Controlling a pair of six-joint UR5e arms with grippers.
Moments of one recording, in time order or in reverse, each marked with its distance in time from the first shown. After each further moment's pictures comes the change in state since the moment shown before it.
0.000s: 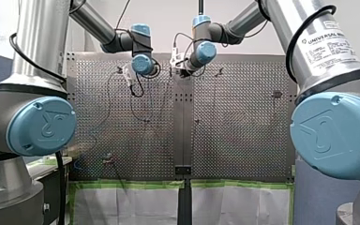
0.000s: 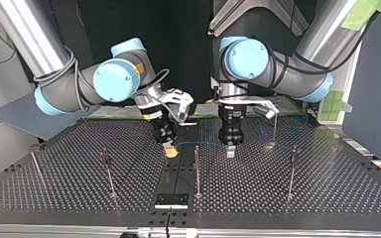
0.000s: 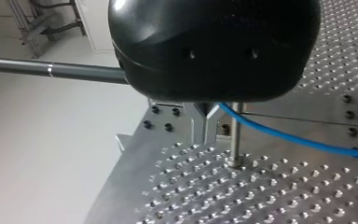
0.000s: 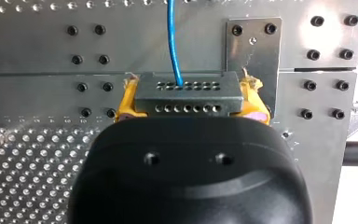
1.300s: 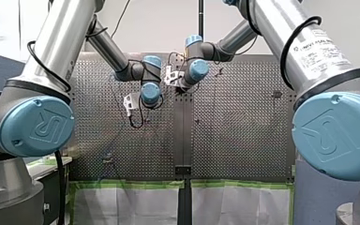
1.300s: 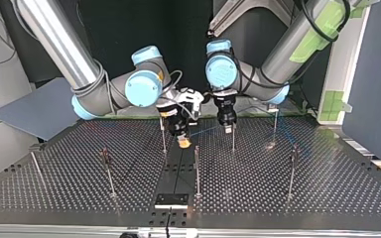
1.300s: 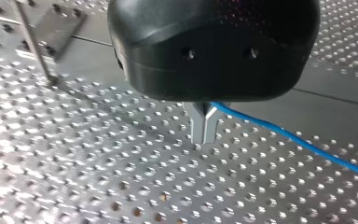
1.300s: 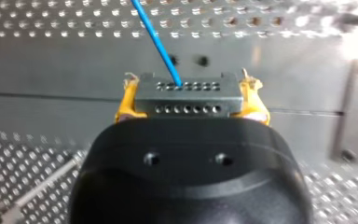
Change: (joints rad) left arm -0.050 -0.216 -0.028 -0.022 -0.213 -0.034; right arm 0.031 0.119 -0.019 -0.008 0.017 0.000
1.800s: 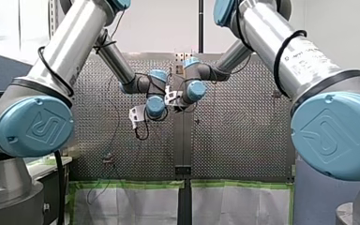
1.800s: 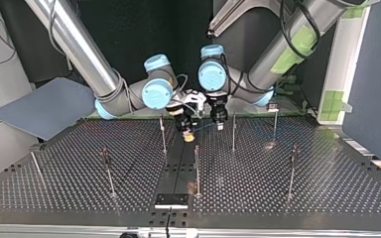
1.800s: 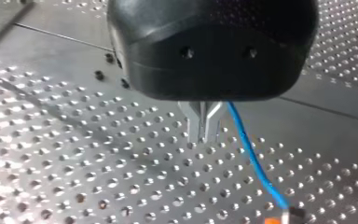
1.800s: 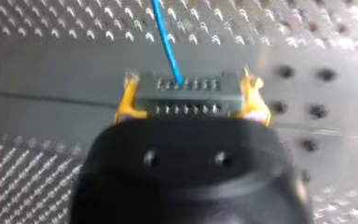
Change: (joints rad) left arm -0.022 -0.131 0.030 0.055 -0.002 -0.043; right arm -0.003 0.138 -0.016 -0.075 0.002 -0.016
